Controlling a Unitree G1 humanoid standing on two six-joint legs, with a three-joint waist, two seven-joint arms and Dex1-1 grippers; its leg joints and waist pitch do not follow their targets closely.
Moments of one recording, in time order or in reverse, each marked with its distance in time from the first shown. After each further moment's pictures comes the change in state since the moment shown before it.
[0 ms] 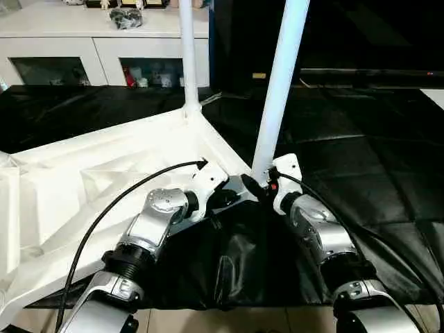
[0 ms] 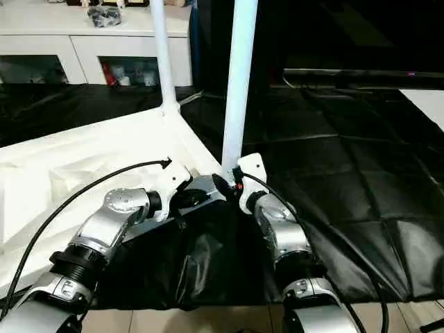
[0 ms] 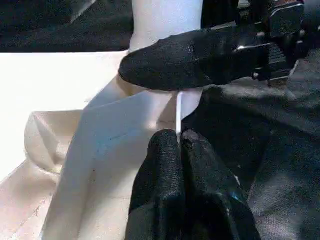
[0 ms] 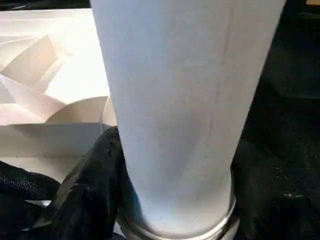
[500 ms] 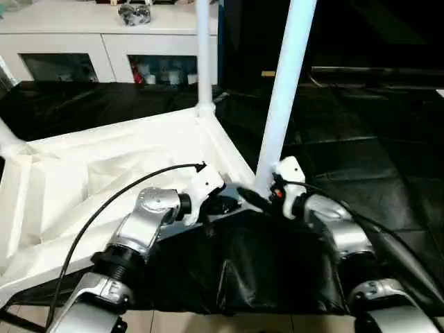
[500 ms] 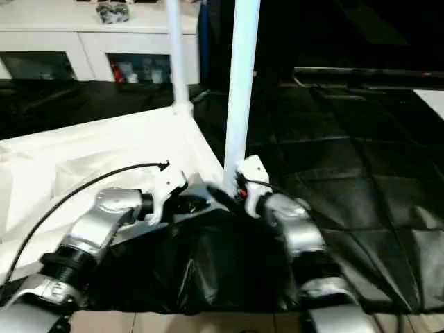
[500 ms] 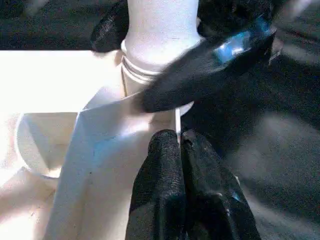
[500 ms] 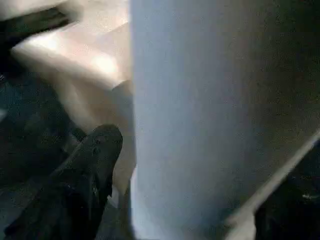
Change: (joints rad) left arm 0.015 0.091 -0.039 -0.036 -0.050 -0.047 -0.266; right arm 0.044 -0.202 0.112 -0.084 0.020 -0.033 0.492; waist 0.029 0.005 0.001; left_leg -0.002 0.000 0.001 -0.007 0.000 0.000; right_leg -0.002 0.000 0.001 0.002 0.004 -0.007
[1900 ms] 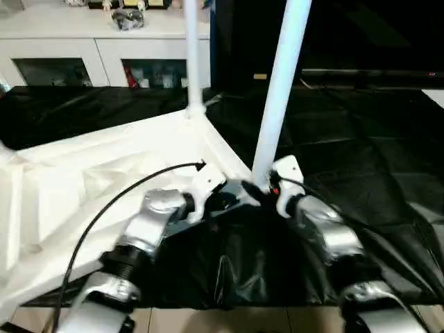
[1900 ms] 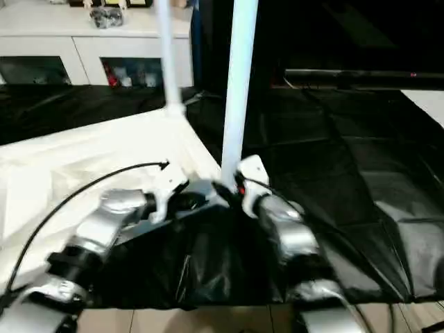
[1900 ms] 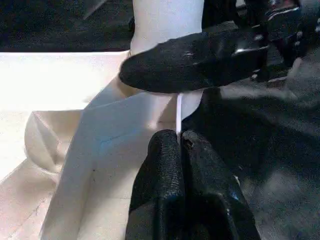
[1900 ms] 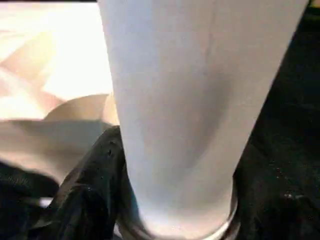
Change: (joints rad) left arm -0.012 -0.117 0.046 0.033 0.065 0.054 0.288; right arm -0.047 0.195 -0.109 0.084 -0.035 0.048 -0.507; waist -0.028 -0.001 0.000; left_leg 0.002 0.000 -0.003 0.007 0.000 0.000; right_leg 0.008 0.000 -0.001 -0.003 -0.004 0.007
